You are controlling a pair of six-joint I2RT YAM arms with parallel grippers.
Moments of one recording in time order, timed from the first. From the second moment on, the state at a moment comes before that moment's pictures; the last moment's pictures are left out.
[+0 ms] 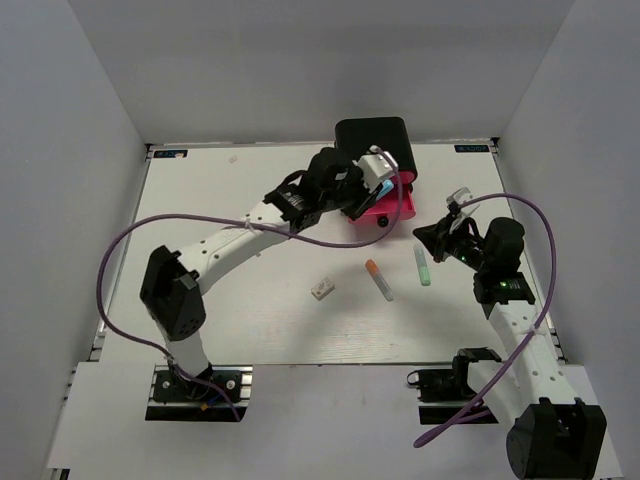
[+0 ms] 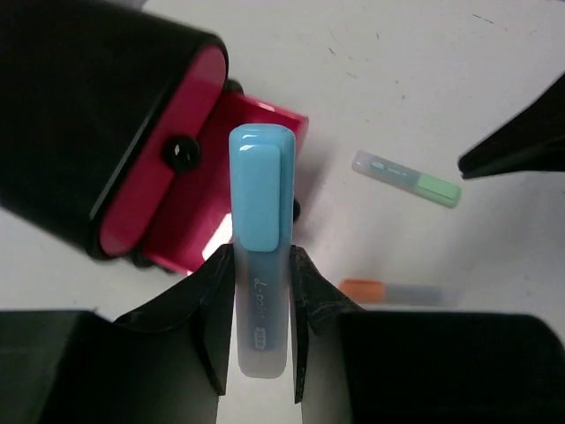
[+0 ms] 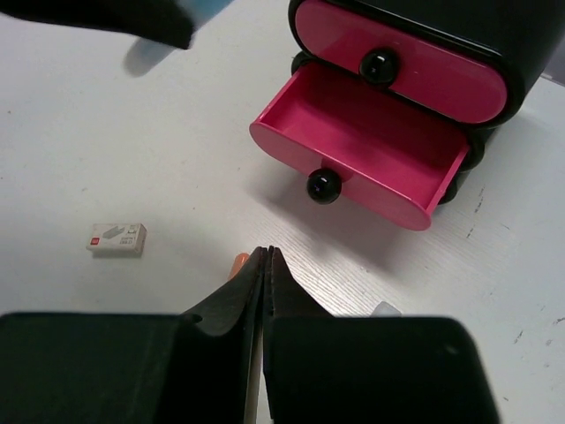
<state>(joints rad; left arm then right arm) -0.82 1.72 1.56 -0.28 0.14 0.17 0.03 0.84 0.56 0.04 -0.72 -0.10</state>
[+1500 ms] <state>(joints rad) -0.82 1.83 1.57 -0.05 0.00 0.32 -0.04 0.96 0.58 -0.07 -0.80 -0.21</state>
